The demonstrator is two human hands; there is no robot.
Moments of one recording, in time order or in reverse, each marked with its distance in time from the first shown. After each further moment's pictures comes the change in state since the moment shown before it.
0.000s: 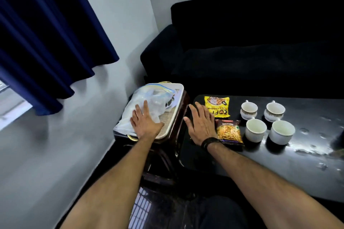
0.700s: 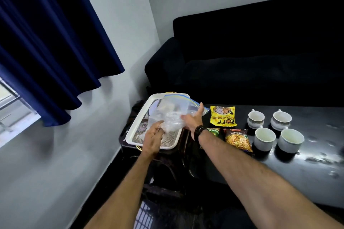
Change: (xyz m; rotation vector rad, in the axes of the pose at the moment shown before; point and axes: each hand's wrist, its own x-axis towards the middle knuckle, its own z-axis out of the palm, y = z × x) left_hand -0.008 -0.032 -0.013 -0.967 -0.244 0.104; right_hand 0.058 -0.080 -0.013 1.319 -0.062 0.656
